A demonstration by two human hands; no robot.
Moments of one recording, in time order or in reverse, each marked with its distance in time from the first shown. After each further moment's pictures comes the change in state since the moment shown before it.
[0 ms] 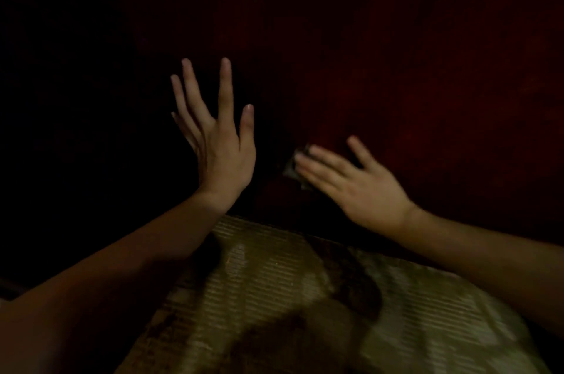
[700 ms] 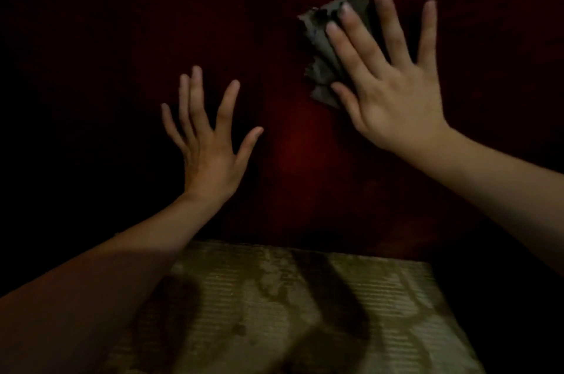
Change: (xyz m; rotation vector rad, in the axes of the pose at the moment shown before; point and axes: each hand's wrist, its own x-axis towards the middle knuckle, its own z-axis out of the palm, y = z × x) left_hand -0.014 0.103 0.037 0.081 0.008 0.340; right_hand -0.065 0.169 -0.090 -0.074 0.104 0.554
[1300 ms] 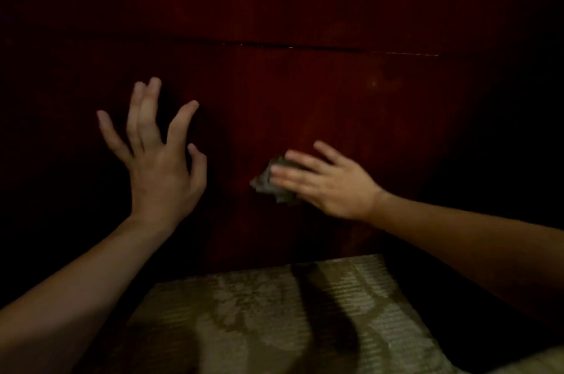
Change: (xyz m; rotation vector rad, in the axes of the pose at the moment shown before) left_hand 0.029 0.065 0.005 -0.036 0.100 0.227; right_hand -0.145 0.025 0.064 0.020 -0.131 -0.369
